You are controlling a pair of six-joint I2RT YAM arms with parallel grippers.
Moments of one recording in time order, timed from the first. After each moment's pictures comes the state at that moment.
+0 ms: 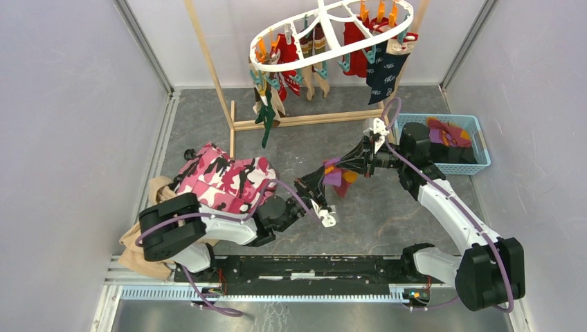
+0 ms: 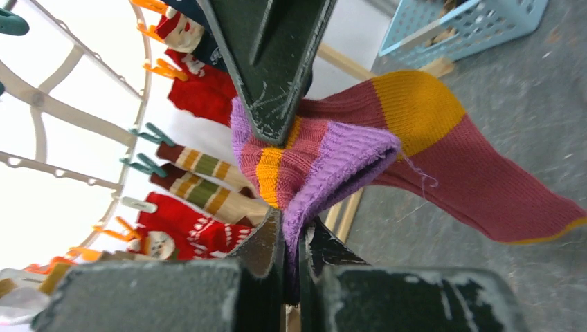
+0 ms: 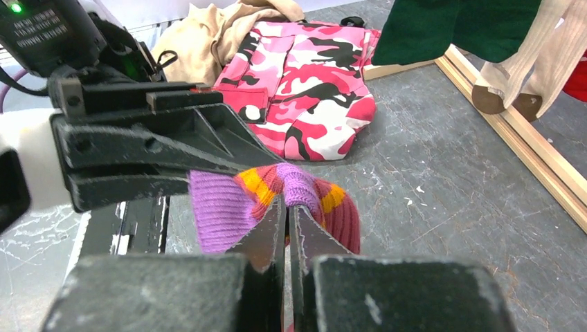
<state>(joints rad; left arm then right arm) -1.19 1.53 0.50 1.22 -0.29 1.13 0.23 1.13 0.75 0.17 -1.19 -0.10</state>
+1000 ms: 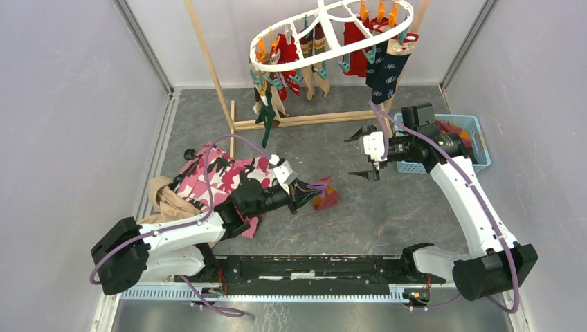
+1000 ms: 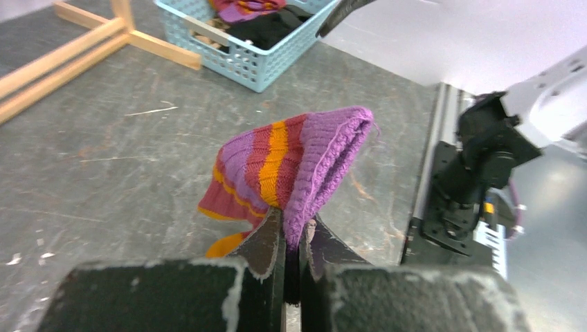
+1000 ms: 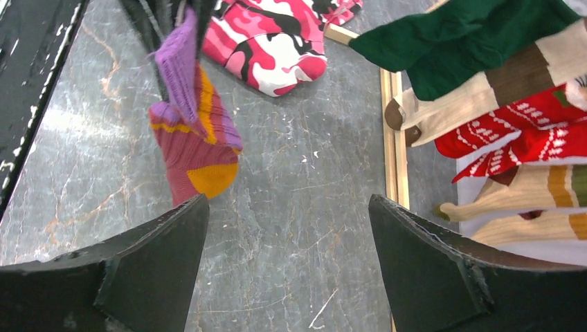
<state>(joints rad) -0.99 1.11 0.46 0.65 0.17 -0.19 0.23 1.20 1.26 -0.90 -1.06 -1.30</state>
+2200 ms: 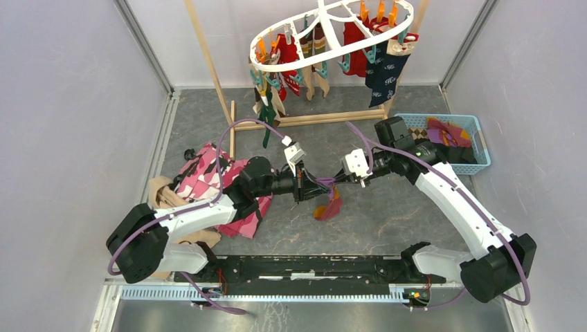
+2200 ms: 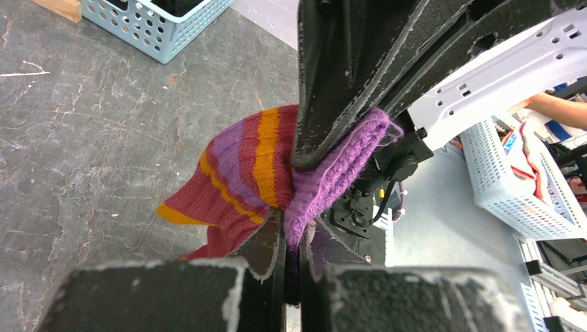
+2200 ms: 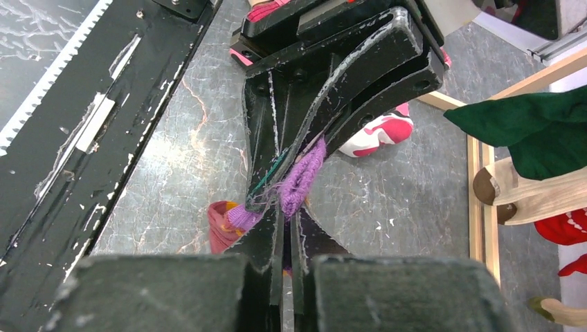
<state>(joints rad) -0.84 1.28 0.63 0.60 0.55 -0.45 0.44 1.19 1.13 -0.85 -1.10 -1.23</state>
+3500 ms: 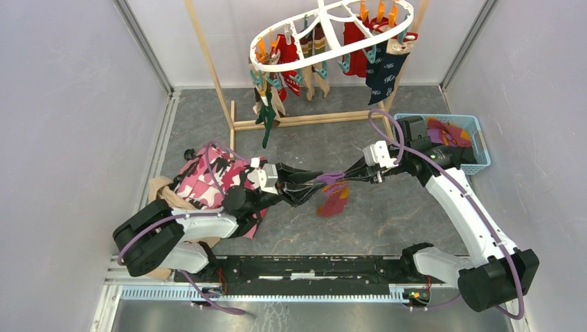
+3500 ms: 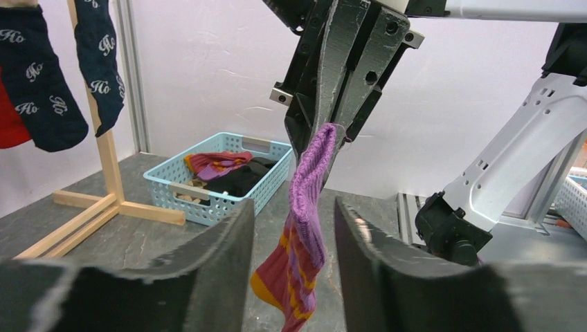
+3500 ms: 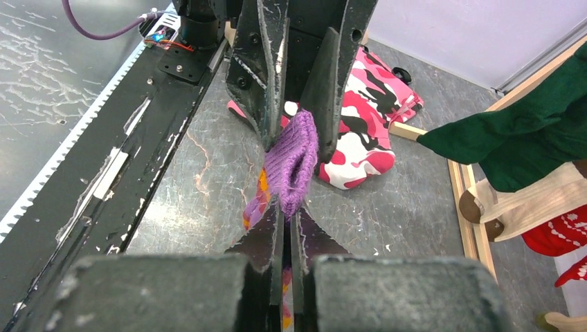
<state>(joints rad) -0.91 1.33 0.39 1.44 0.32 -0.24 0.30 1.13 1.09 -0.81 -1.34 -1.16</state>
